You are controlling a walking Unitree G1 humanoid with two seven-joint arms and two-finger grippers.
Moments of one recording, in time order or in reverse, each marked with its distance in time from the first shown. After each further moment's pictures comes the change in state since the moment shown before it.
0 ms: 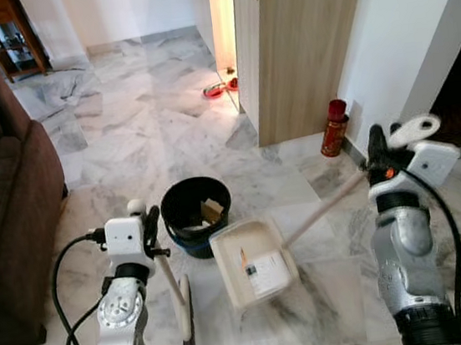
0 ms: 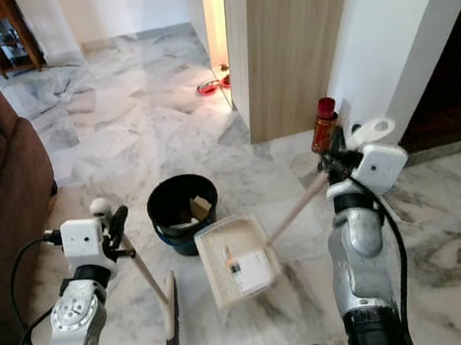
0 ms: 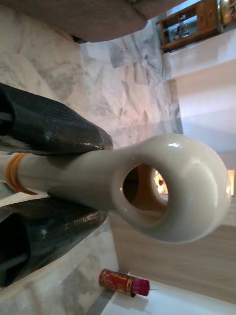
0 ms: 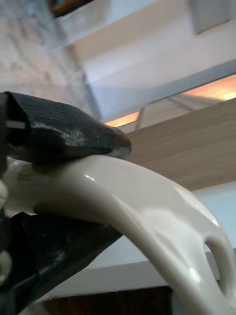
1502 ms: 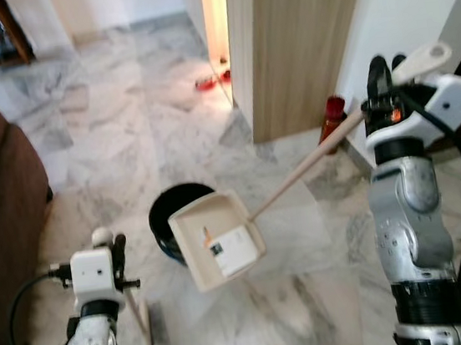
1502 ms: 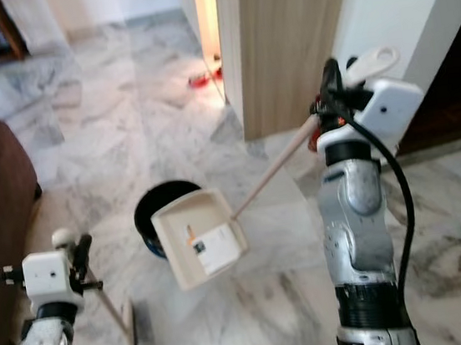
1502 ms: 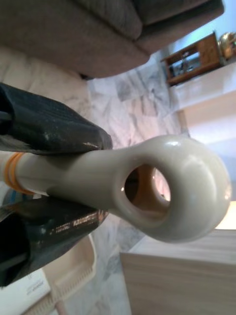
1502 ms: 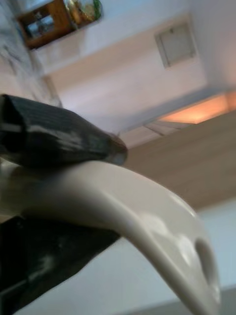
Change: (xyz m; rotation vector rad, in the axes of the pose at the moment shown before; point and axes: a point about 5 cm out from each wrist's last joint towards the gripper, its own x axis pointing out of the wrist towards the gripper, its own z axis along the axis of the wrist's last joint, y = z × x) left arm -0.046 0.028 0.000 0.097 0.042 0.123; right arm 0.012 0.022 0.041 0.107 -0.063 0.040
